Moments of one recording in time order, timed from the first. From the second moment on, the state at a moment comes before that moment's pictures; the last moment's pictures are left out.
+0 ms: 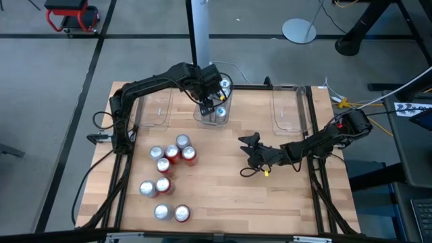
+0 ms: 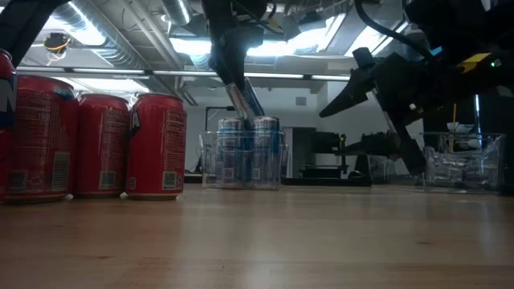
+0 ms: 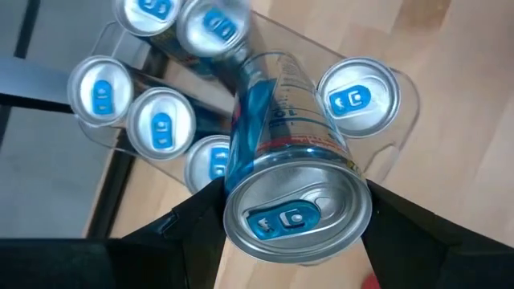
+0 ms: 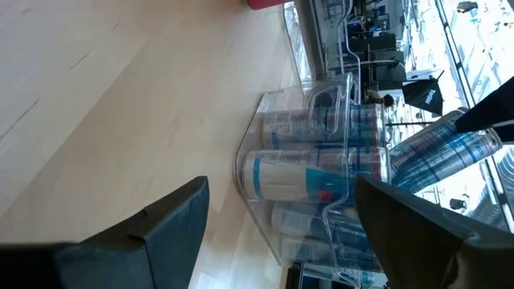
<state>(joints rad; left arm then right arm) 0.39 1.90 1.97 -1.26 -0.13 0.06 0.30 1.54 0.43 0.65 0.73 -1.05</state>
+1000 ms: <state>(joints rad) 0.44 2.08 1.97 -1.19 -0.08 0.14 0.30 1.54 0.43 0.64 0.71 -1.05</state>
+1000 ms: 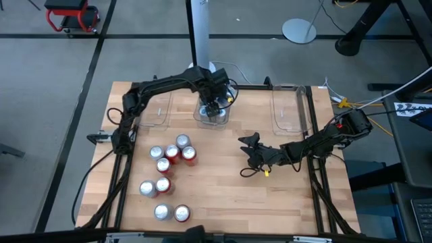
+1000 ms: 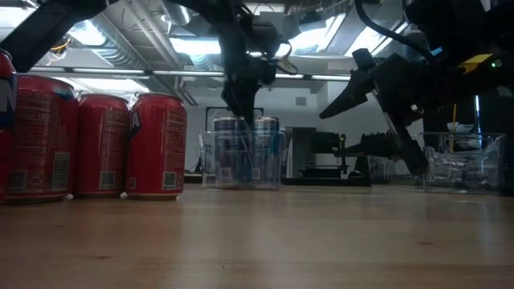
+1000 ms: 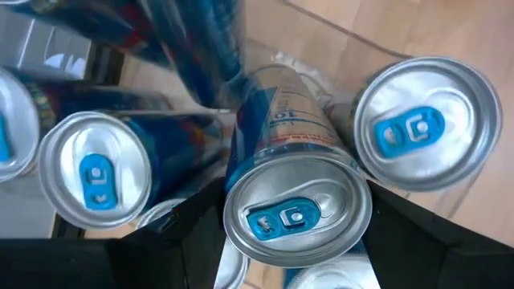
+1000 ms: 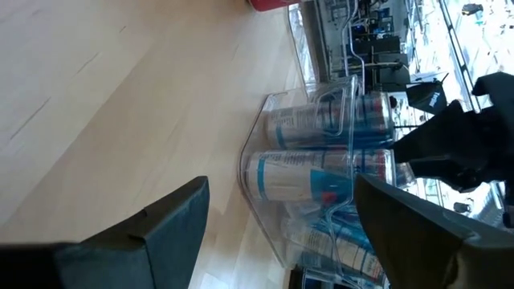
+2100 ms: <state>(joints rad) 0.36 1.79 1.97 -1.30 -0.19 0.07 0.30 1.54 0.43 0.62 0.71 -1.03</state>
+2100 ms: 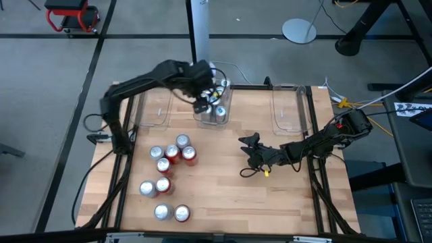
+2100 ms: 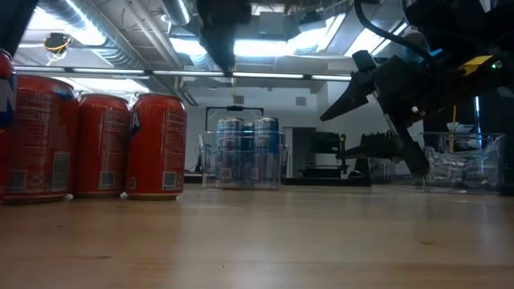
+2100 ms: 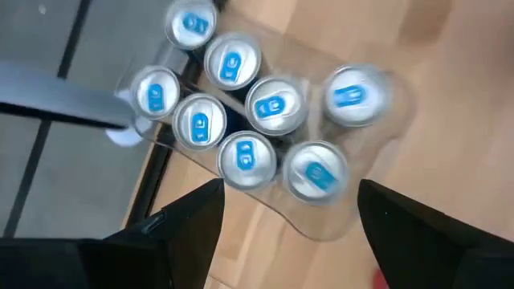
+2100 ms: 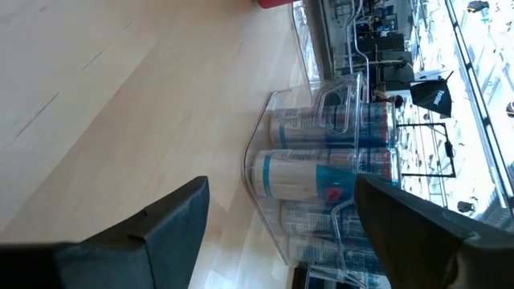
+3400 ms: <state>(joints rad) -0.27 0.67 0.58 -0.37 -0.40 -0.04 0.24 1.79 1.06 0.48 0.41 -1.13</state>
